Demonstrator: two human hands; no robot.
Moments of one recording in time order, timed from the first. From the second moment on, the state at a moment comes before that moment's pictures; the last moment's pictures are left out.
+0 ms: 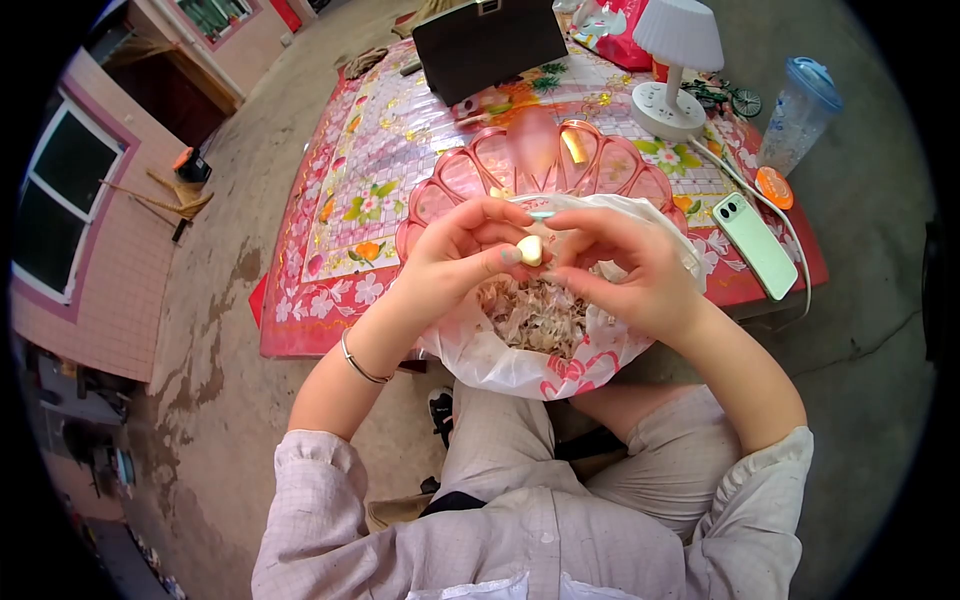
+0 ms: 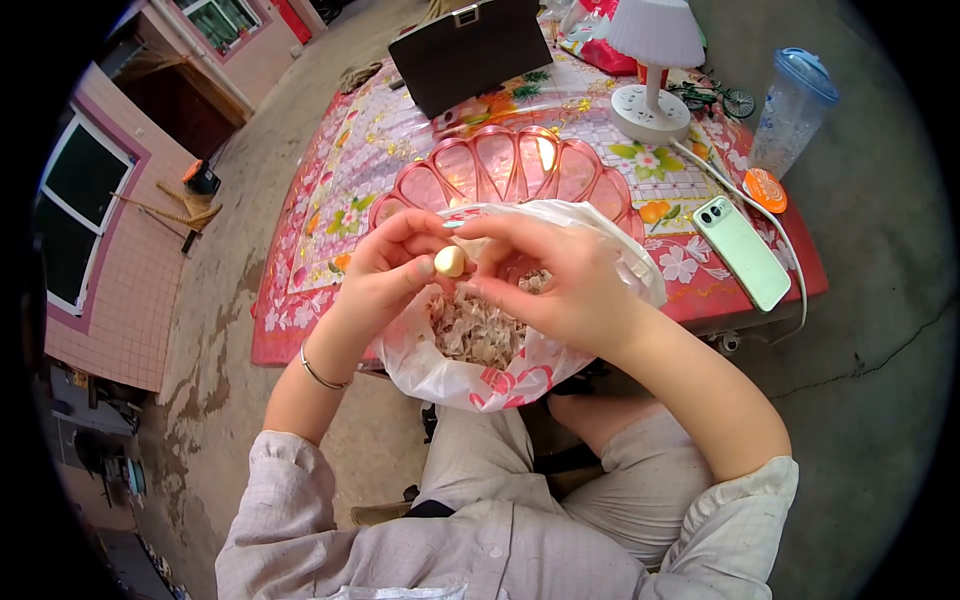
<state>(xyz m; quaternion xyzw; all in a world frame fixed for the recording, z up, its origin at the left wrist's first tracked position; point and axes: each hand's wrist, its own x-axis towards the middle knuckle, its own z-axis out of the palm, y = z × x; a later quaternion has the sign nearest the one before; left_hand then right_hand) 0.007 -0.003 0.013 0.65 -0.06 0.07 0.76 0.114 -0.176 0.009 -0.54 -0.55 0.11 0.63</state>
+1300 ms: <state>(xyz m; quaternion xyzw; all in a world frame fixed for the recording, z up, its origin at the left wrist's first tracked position) 0.037 -0.008 0.013 0.47 -0.02 -0.20 0.86 0.138 -0.186 0.022 -0.45 -0.39 0.53 0.60</state>
